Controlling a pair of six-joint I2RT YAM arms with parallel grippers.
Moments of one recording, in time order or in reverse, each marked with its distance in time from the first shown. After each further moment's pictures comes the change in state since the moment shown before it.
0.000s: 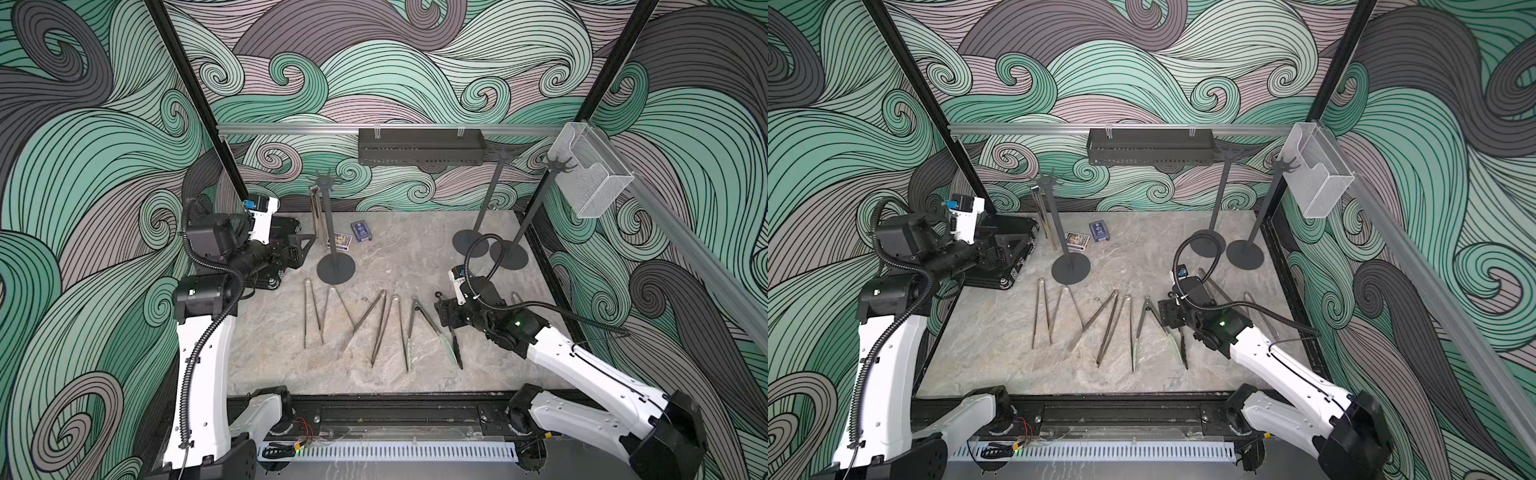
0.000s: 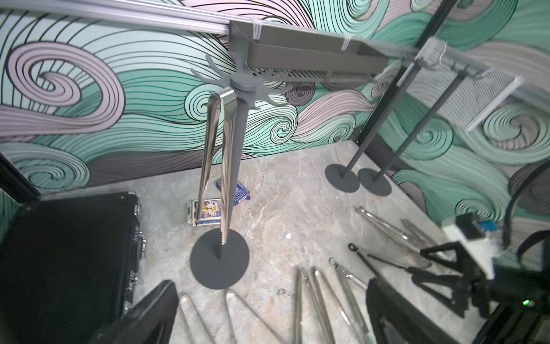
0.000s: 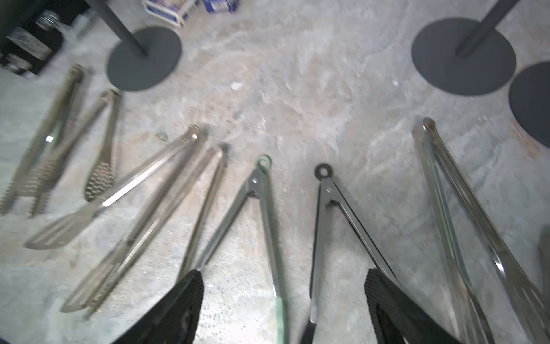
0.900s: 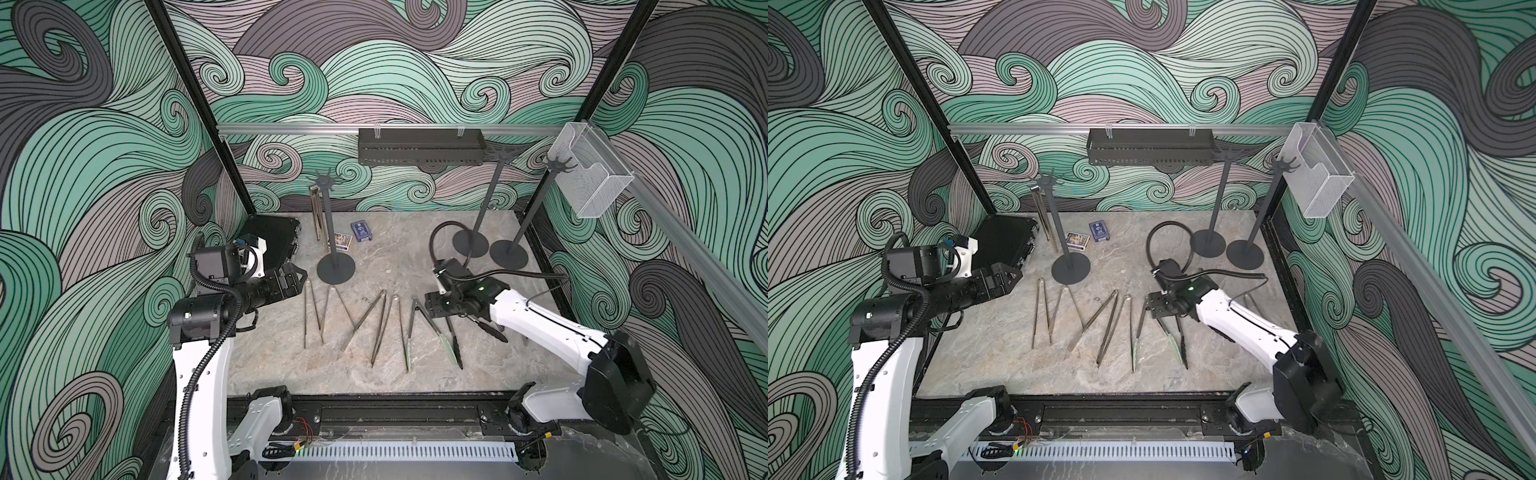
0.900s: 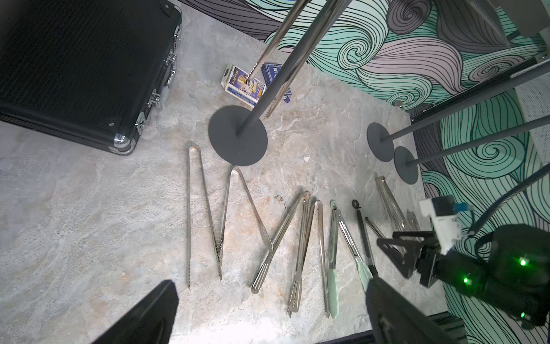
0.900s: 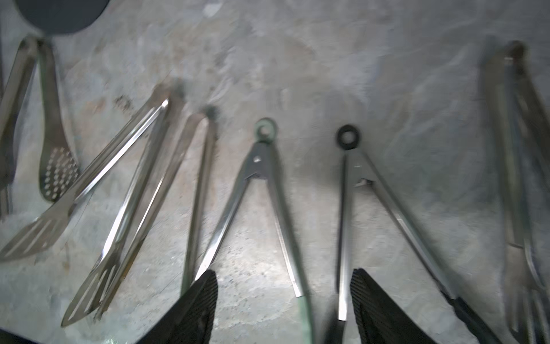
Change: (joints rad) left arm 0.000 -0.101 -0.052 -0.416 -0.205 -0.238; right arm -0.104 0.324 0.232 -0.135 -0.106 0.076
